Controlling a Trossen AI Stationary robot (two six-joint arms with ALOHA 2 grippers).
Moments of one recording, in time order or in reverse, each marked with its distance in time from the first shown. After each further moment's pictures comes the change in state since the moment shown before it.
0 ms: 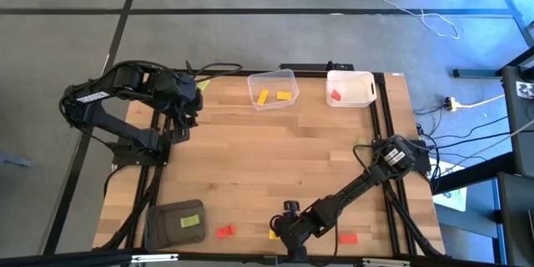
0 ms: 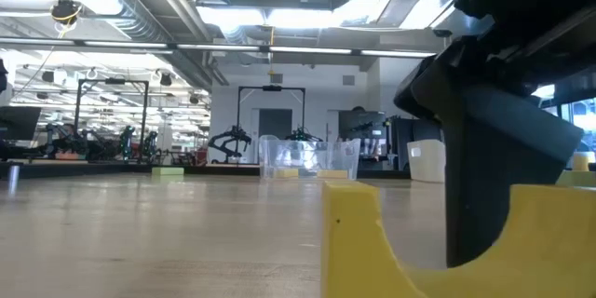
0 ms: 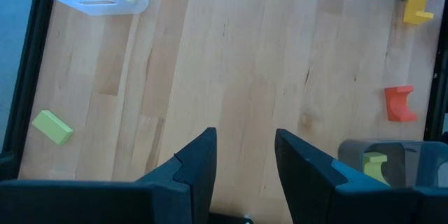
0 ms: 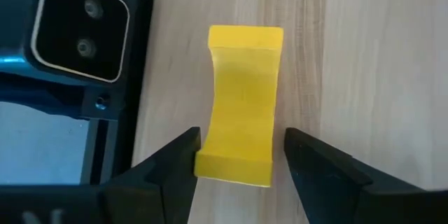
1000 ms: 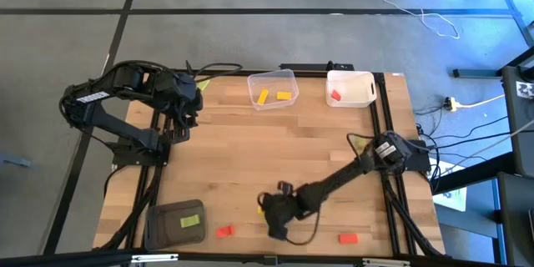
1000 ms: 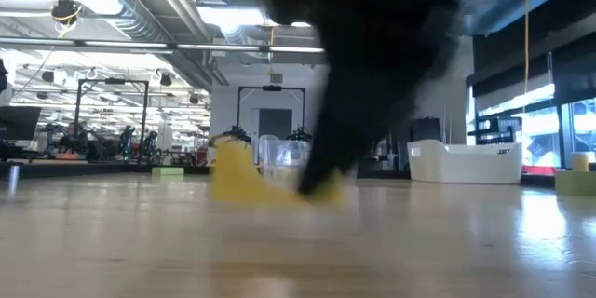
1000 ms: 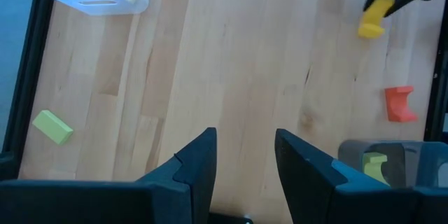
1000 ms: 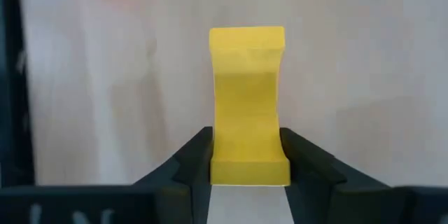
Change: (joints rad) left arm 0.000 0.000 0.000 0.000 -0.001 -0.001; right arm -0.149 0.019 0.121 -0.161 0.089 0.105
